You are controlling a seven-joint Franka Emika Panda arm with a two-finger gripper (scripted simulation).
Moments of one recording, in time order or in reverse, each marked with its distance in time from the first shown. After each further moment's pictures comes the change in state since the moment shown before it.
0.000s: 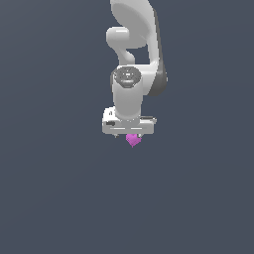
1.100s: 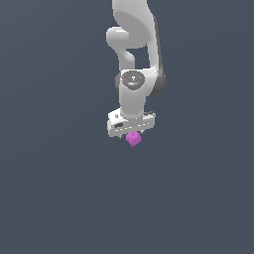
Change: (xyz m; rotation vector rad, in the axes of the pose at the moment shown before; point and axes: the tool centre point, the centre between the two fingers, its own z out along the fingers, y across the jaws) arm -0.026 -0.012 0.030 -0.011 0.020 -0.294
